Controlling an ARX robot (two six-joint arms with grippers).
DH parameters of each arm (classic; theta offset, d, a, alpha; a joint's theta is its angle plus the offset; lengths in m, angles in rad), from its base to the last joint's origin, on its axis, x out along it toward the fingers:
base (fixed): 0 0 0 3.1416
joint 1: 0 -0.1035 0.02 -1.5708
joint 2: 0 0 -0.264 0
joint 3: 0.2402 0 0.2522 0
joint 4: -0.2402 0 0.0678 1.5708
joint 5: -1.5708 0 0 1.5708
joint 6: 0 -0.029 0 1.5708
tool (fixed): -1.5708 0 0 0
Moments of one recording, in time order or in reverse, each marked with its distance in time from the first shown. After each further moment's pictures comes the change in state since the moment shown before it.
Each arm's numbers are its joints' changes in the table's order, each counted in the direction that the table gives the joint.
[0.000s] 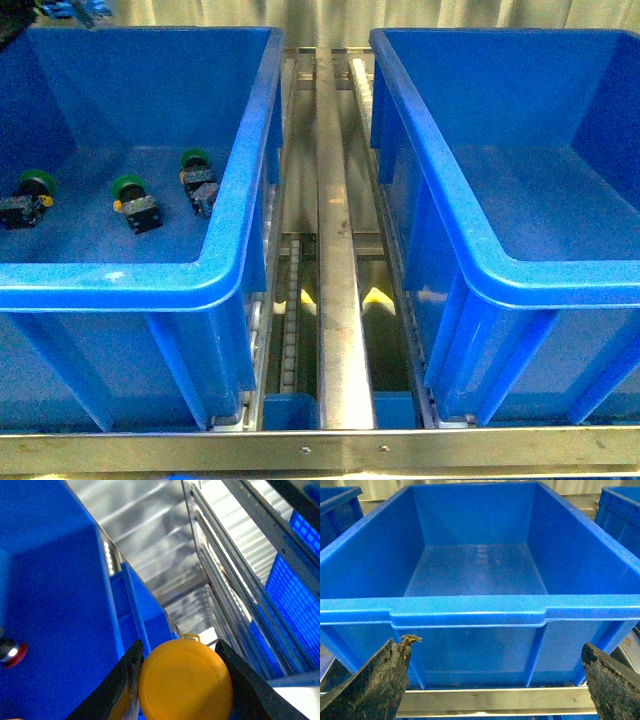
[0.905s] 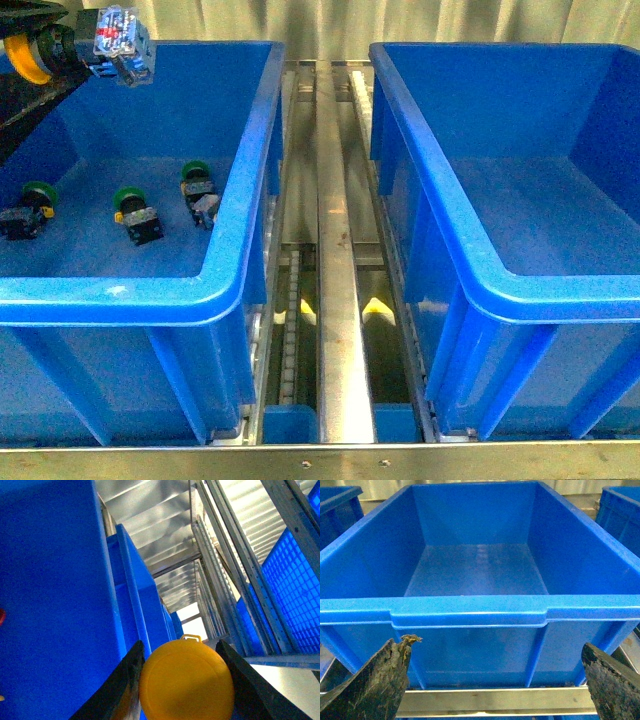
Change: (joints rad) left arm 0.036 -0.090 0.060 0.005 0.098 0.092; right arm 0.000 0.000 0.000 0.000 0.000 0.000
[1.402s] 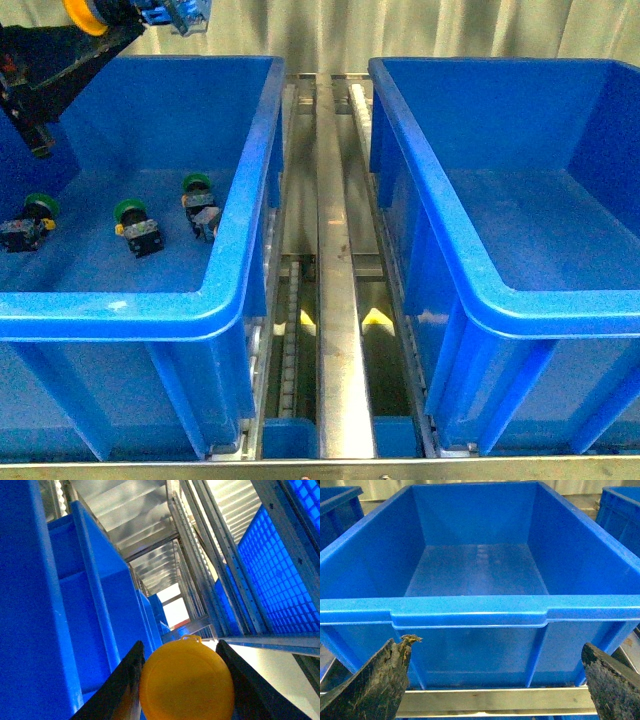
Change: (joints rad) left arm 0.069 0.000 0.101 0.000 0.045 0.070; right arm 0.000 0.000 0.000 0.000 0.000 0.000
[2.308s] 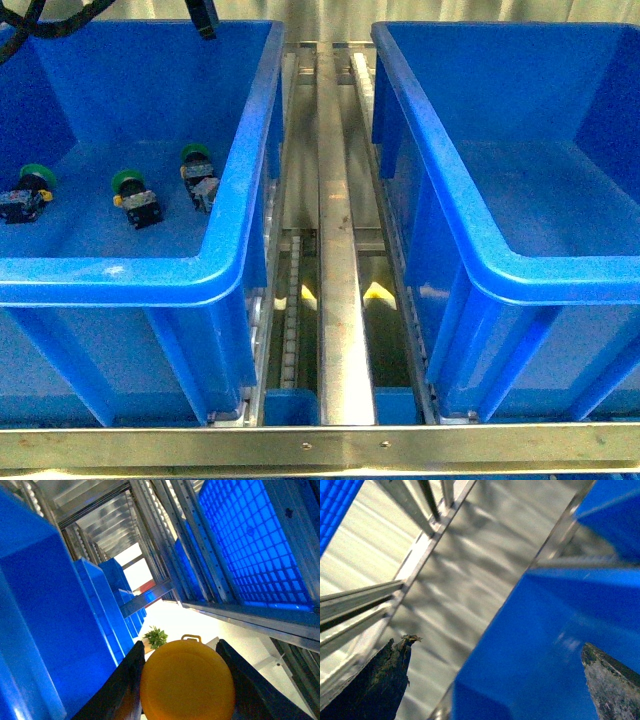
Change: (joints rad) left arm 0.239 -0.117 0.311 -0.072 0.005 0.043; right arm -0.152 -1.232 0.385 1.197 0.441 -0.963
